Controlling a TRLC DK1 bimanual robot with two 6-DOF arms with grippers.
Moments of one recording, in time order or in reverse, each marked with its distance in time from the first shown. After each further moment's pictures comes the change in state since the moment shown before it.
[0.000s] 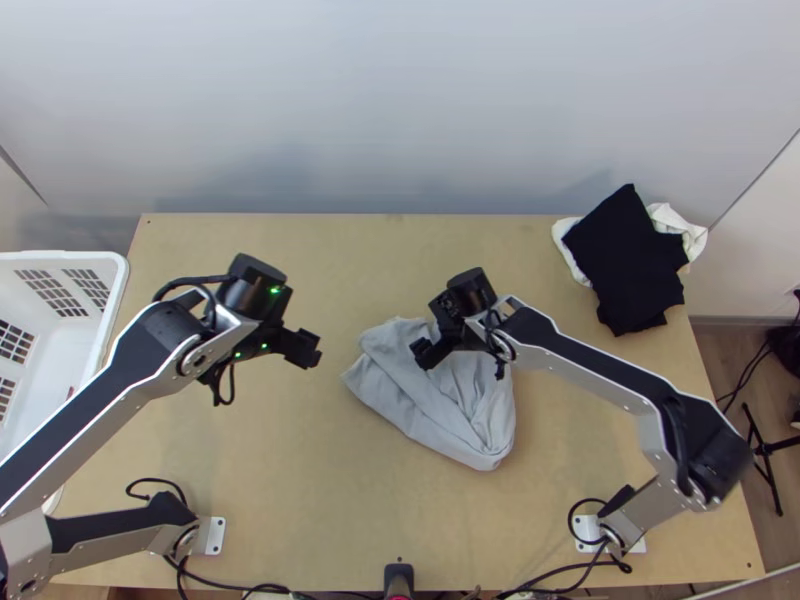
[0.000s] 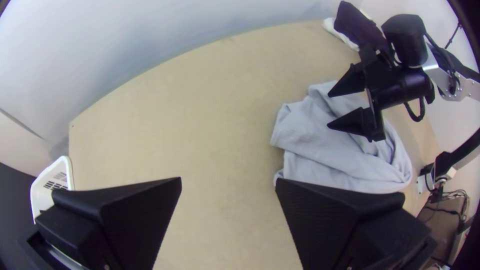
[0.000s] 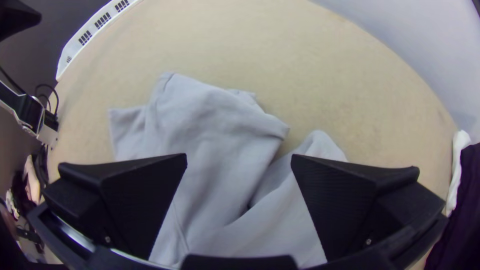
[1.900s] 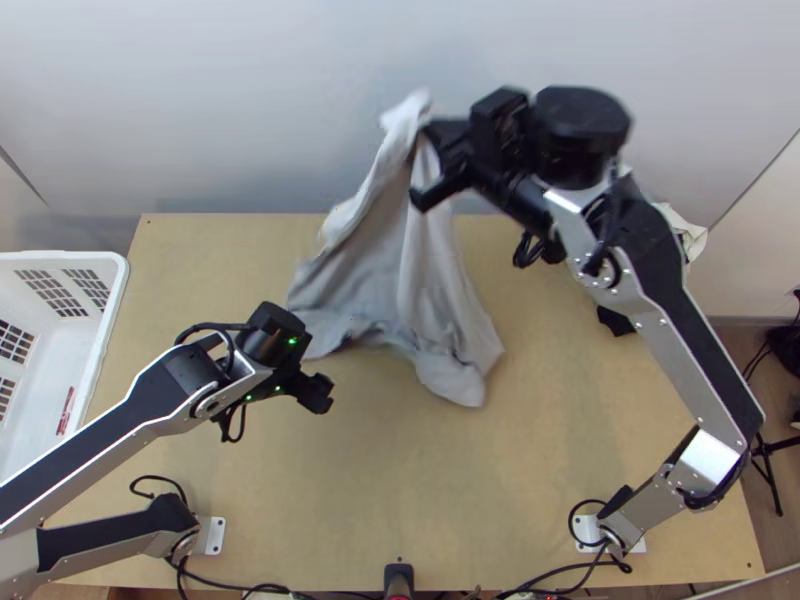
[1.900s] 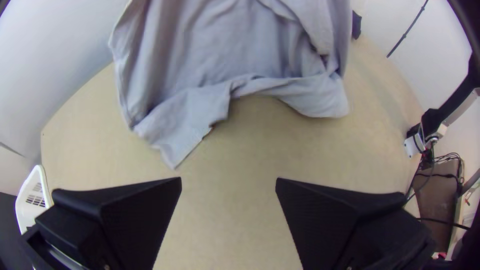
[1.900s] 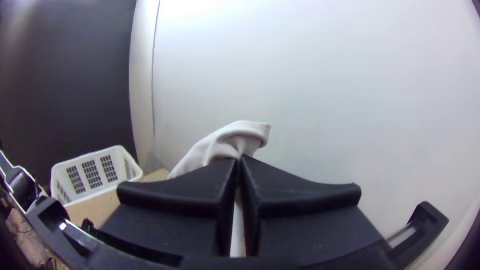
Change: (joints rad) left arm -0.132 -0.083 -0.205 0.098 0.071 -0.013; right arm 0.040 0.008 1.062 -0.227 0.256 -0.056
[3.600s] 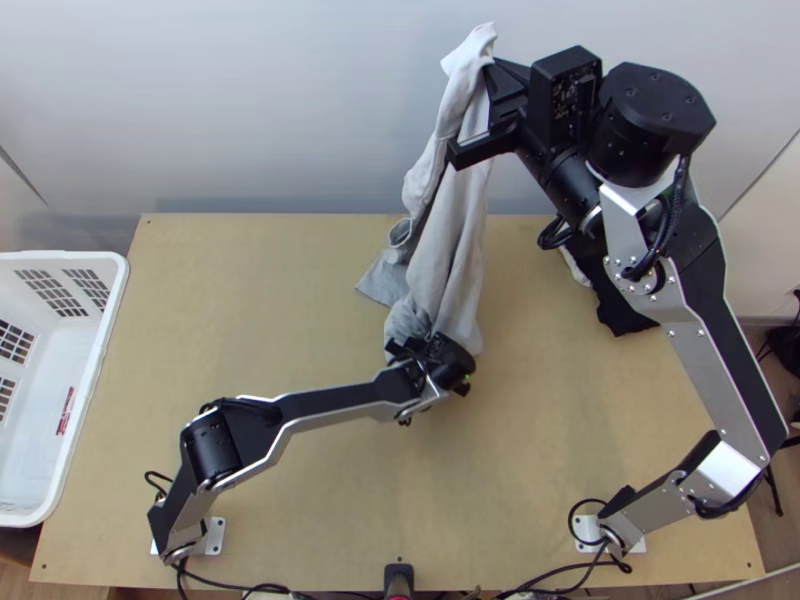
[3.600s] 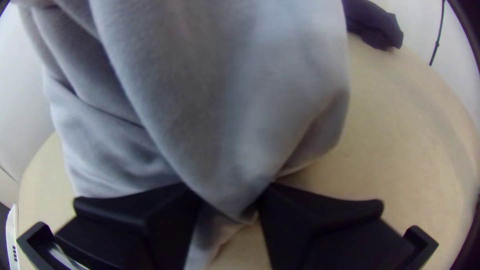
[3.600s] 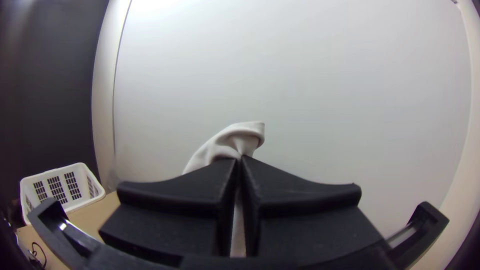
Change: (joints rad) left arm -0.290 0.880 0.272 0.773 -0.427 -0.148; right arm -0.026 -0.048 0.022 0.076 0.199 -0.076
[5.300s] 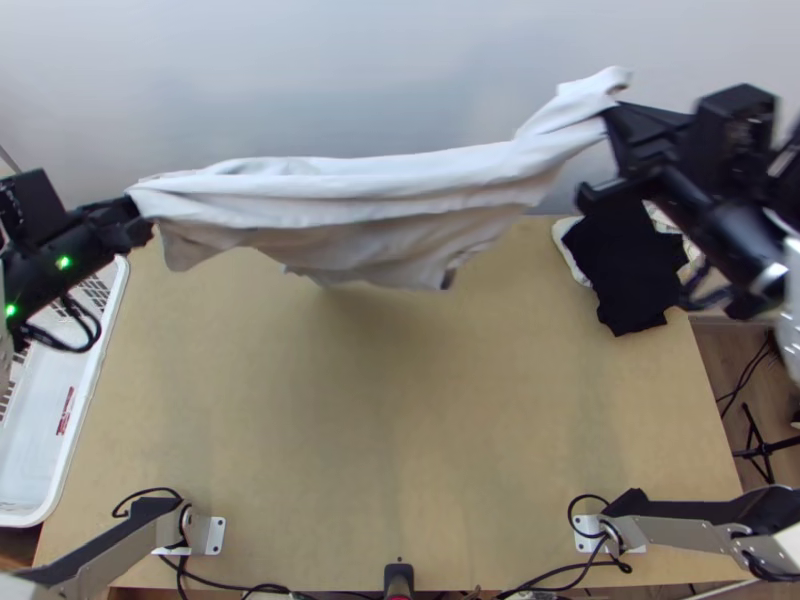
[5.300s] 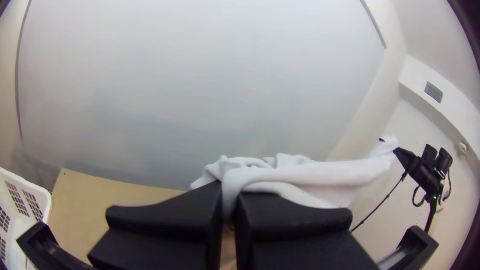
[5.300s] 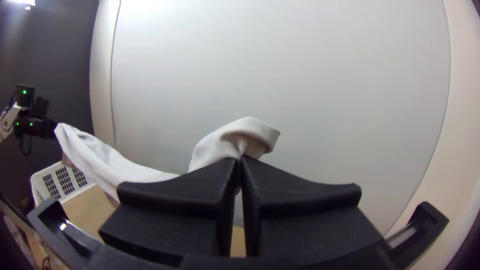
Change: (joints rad) left arm 1.054 -0.987 0.226 -0.609 0.980 -0.017; right arm -0.129 -0.263 -0.022 -0.360 -0.087 0.060
